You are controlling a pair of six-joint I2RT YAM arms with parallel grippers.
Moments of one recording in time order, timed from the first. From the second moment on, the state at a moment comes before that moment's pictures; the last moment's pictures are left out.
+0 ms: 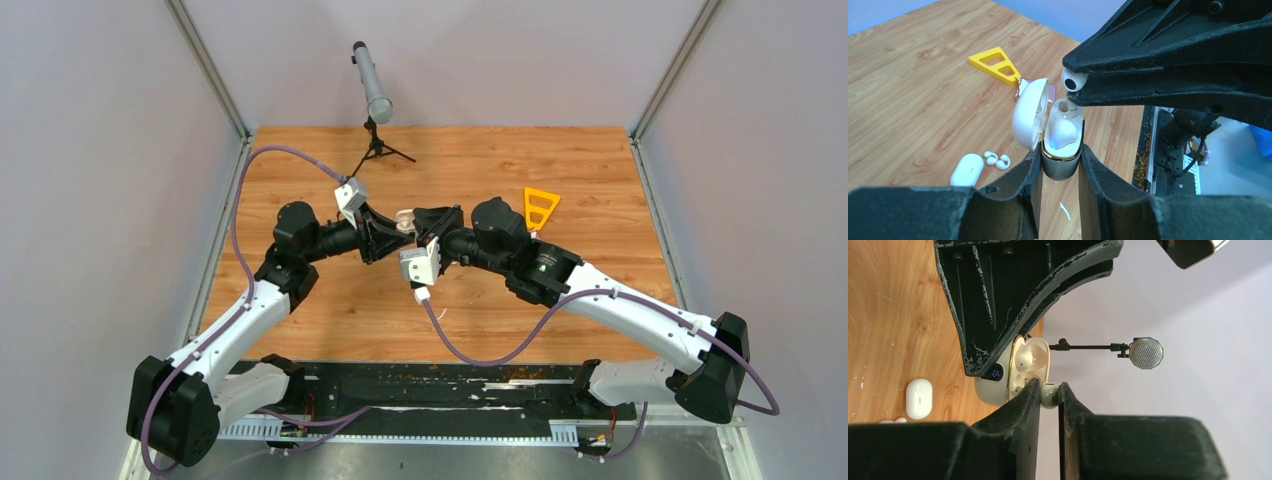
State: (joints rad) left arm -0.41 1.04 0.67 0.38 0.82 -0.26; right arm 0.98 1.24 1.13 -0.13 -0.12 -1.30
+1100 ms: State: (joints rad) left arm -0.41 1.02 0.66 0.39 0.80 -0.26; right arm 0.98 1.24 1.09 -0.10 -0.10 -1.39
